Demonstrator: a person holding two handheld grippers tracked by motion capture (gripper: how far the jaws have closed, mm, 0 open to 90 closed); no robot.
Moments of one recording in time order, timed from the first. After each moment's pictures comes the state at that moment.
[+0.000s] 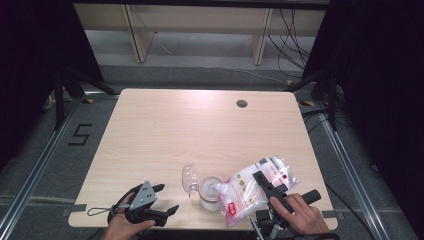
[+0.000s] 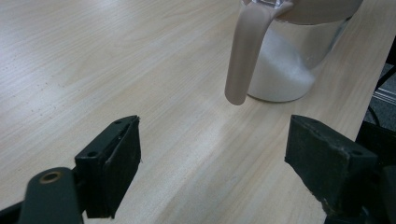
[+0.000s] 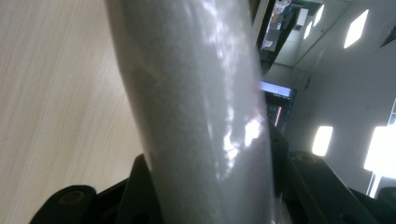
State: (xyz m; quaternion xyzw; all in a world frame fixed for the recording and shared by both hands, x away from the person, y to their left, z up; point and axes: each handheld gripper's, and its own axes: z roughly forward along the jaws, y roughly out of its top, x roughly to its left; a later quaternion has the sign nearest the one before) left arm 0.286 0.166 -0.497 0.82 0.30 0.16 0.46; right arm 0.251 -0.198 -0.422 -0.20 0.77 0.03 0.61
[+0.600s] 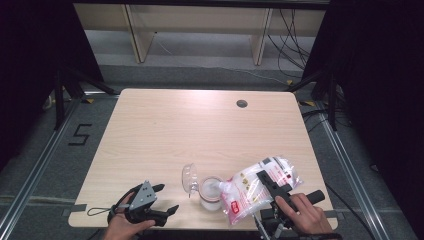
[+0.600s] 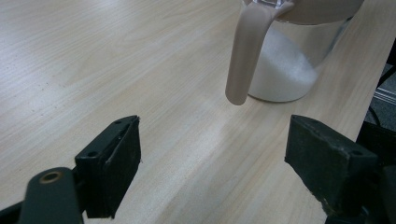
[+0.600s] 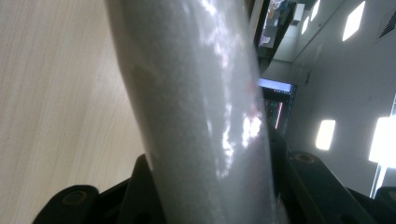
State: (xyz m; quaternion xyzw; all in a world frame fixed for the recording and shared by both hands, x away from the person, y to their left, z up) left arm 0.286 0.166 -0.497 0.82 0.30 0.16 0.46; right arm 0.254 -0.205 -0.421 -0.20 0.76 0.05 0.61
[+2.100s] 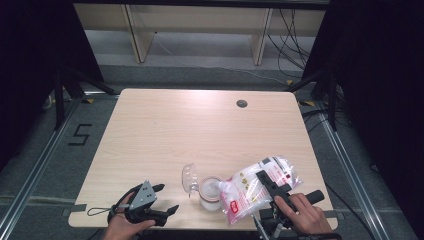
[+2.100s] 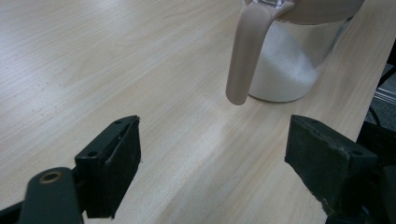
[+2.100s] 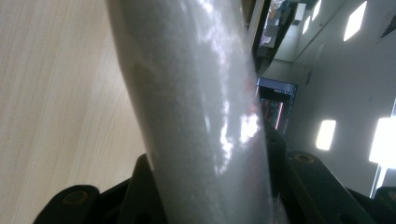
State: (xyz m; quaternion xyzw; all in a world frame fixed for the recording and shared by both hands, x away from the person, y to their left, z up) left arm 0.286 0.166 -0.497 0.82 0.30 0.16 0.46; right arm 0.253 -0.203 -0.419 -0.20 0.76 0.05 0.61
